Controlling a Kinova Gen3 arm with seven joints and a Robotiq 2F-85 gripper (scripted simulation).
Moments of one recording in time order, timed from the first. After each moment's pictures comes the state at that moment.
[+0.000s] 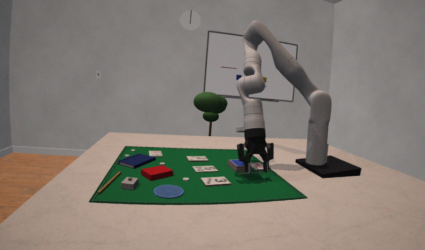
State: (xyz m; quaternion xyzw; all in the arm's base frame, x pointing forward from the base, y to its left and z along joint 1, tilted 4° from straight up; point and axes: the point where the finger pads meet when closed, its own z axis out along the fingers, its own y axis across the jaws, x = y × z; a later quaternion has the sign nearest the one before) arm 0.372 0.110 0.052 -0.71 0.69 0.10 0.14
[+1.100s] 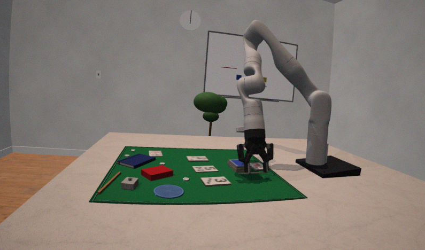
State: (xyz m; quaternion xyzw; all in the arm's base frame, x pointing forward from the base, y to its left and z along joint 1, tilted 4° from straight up) arm 0.373 0.108 0.050 -0.70 0.69 0.09 0.13
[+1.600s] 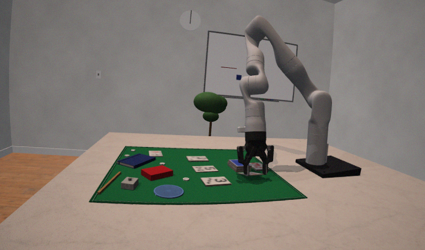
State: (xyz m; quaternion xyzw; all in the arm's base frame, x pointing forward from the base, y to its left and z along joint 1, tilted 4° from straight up) arm 0.374 0.106 0.043 -0.70 0.70 0.06 0.10
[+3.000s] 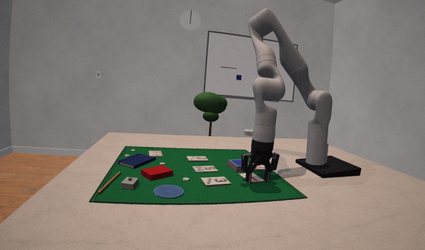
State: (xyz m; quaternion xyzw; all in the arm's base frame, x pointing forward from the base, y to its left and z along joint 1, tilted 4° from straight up) arm 0.374 0.122 0.021 -0.71 0.70 -0.04 0.01
